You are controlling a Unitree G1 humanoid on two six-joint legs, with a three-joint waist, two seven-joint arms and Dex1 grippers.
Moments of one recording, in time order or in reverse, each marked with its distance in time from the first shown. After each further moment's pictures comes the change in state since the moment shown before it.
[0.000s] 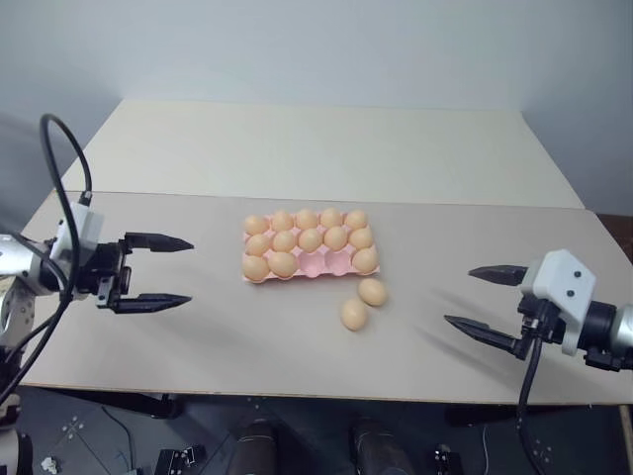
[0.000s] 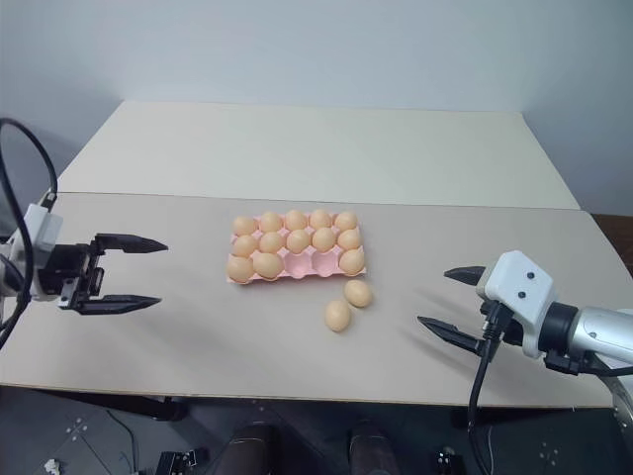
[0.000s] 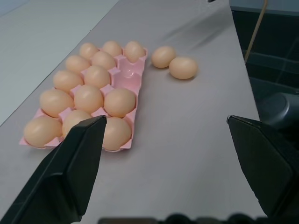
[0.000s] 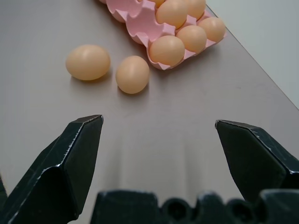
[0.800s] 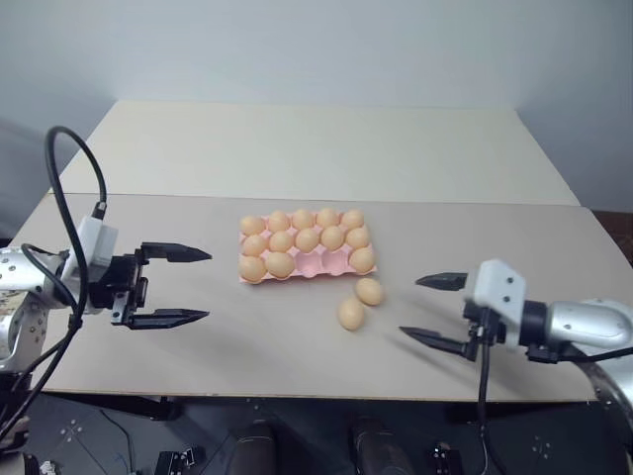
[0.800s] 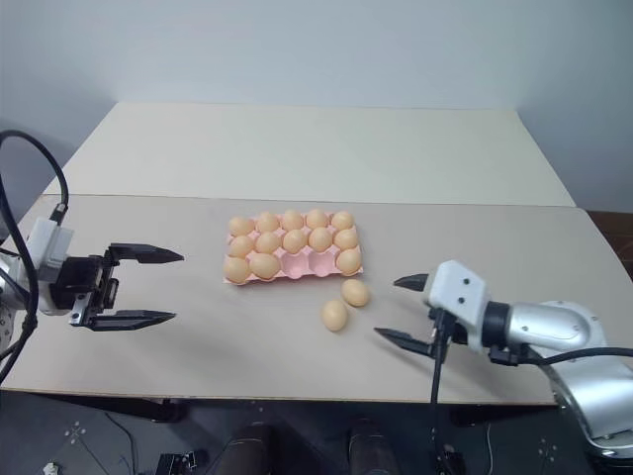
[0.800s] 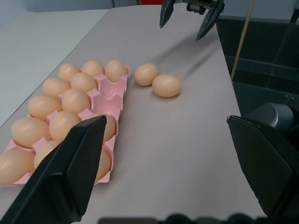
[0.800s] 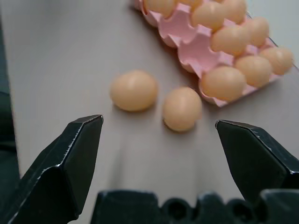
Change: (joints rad) left arm 0.067 -0.071 0.051 -0.196 0.003 0.083 0.062; right arm -0.172 0.089 0.355 -0.007 -0.075 -0.059 -0.042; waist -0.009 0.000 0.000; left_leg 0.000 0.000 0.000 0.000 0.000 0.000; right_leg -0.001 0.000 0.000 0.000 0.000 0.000
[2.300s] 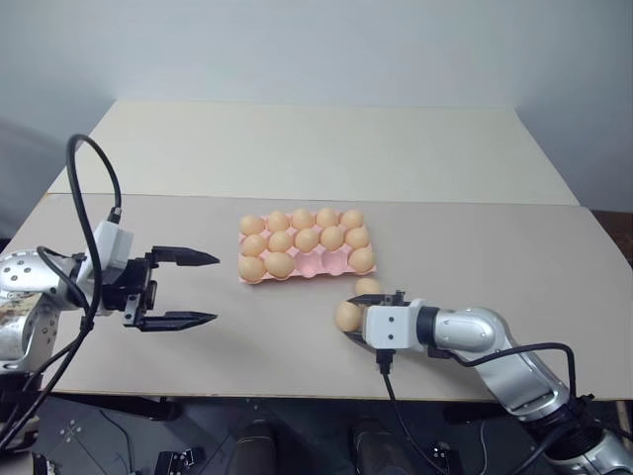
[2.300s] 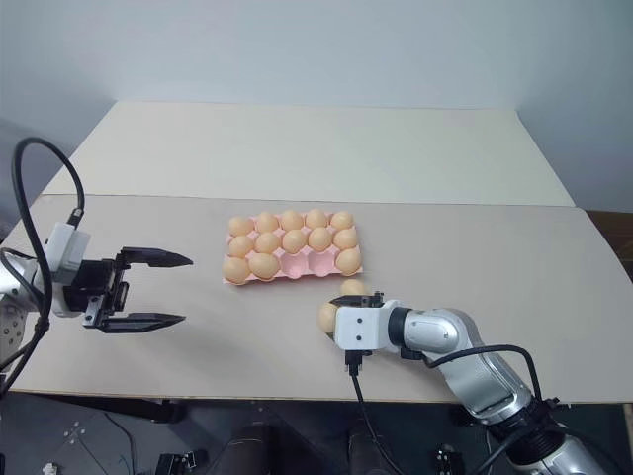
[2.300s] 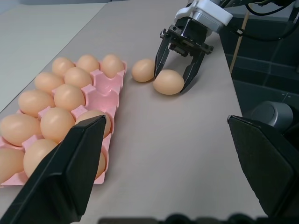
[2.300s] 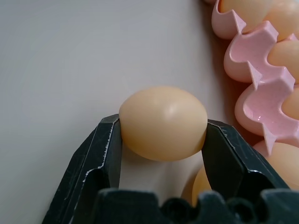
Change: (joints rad) left arm -0.016 -0.028 -0.020 -0.013 0.044 0.018 0.007; right arm -0.206 0.179 0.474 0.230 -0.575 -0.356 -0.065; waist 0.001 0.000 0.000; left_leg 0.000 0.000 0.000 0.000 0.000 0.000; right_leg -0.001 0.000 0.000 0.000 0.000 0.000
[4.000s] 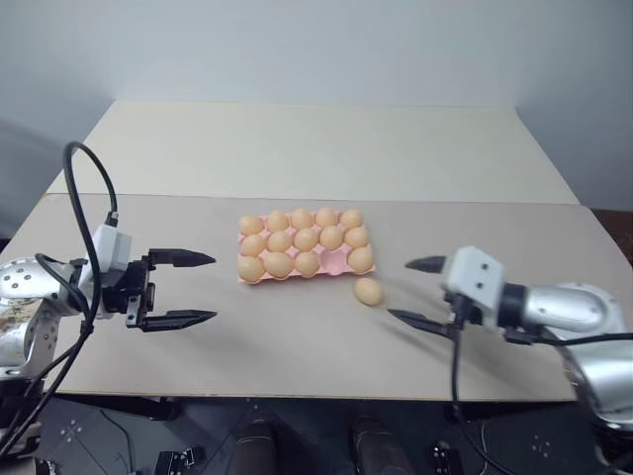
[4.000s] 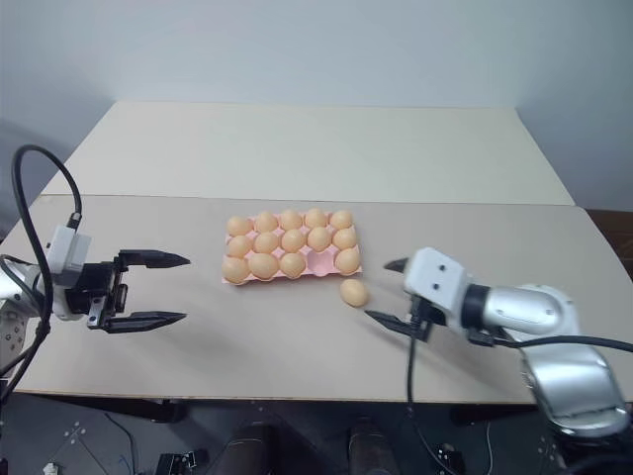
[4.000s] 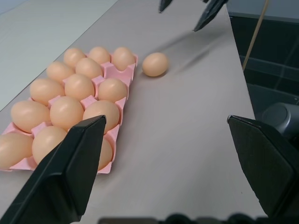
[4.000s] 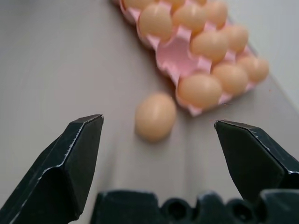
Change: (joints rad) left arm 0.026 -0.023 0.021 0.013 0.025 -0.007 0.033; right arm 0.177 -0.186 -0.584 -0.270 0.475 0.517 0.166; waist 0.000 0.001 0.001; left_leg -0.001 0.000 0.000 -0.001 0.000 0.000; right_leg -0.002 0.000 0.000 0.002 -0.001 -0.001
